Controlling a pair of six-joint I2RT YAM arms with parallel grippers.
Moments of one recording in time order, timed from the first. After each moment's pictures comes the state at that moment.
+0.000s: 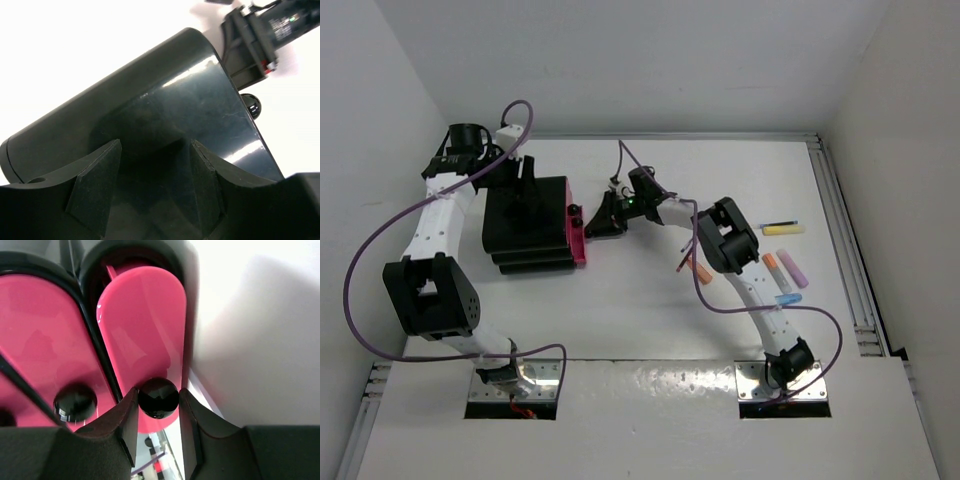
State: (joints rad) left arm 0.15 1.58 1.46 -0.78 0.49 0.36; right arm 0.57 2.63 1.87 0.13 -0.94 1.02
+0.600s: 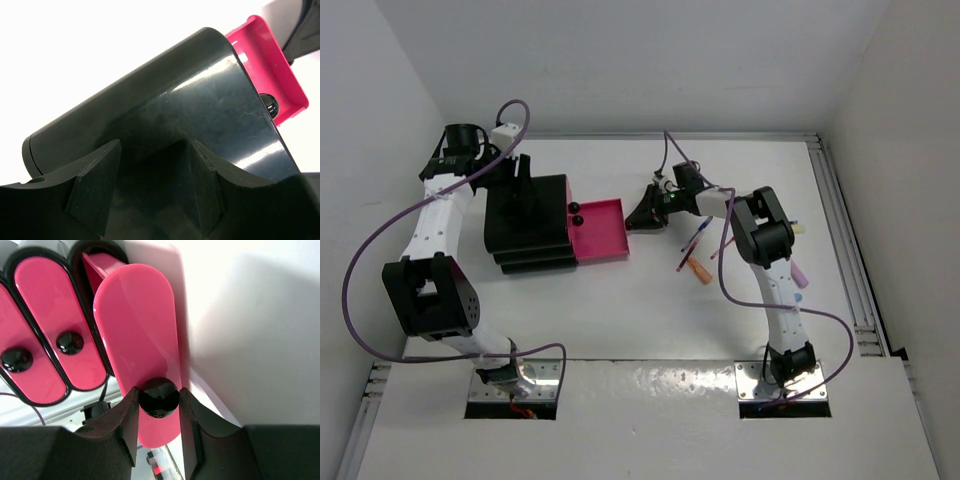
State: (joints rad) left arm 0.17 1.58 1.45 -0.73 0.46 0.36; right arm 0.37 2.43 1.59 0.04 -0.95 0.86
